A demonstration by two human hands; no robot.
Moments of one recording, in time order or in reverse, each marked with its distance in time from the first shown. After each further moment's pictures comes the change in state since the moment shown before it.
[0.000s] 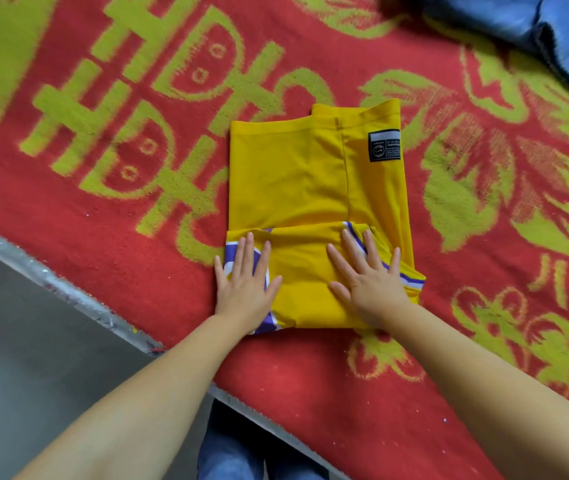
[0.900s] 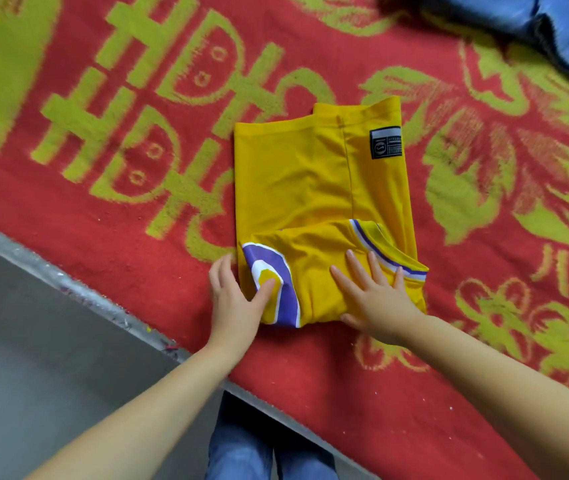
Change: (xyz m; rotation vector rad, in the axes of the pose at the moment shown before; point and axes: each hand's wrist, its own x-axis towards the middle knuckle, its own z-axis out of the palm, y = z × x) left_hand -0.046 -0.002 -0.046 -0.882 0.201 -0.293; right_hand -0.026 0.003 0.015 0.032 -0.206 -0.066
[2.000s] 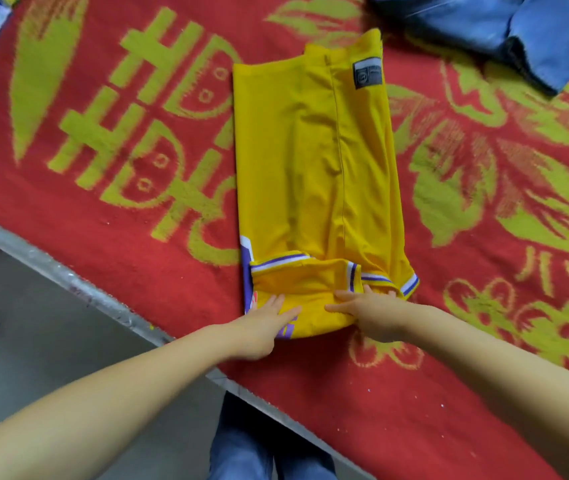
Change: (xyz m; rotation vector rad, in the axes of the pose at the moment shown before) left_hand -0.006 0.021 0.003 0.849 -1.073 0.233; right_hand -0.026 -0.015 -0.045 0.189 -0.457 -0.006
